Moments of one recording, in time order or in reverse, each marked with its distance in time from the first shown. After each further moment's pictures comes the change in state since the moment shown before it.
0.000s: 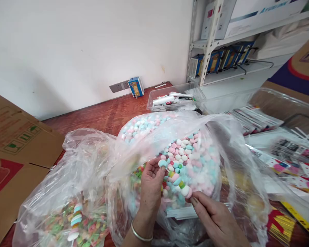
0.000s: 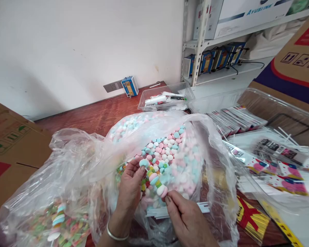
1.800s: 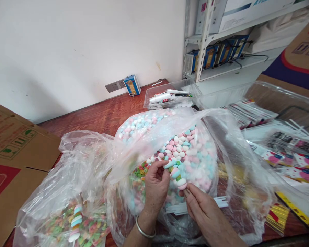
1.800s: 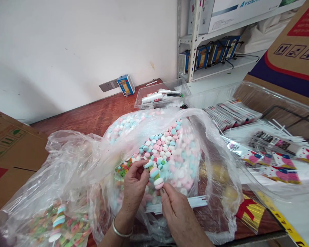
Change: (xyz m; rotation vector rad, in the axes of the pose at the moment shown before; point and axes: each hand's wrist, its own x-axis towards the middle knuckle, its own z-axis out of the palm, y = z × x) left_hand -0.007 -0.011 0.004 0.371 -0.077 0.198; right_hand 0.008 -0.011 0.018 0.246 0.023 0.126
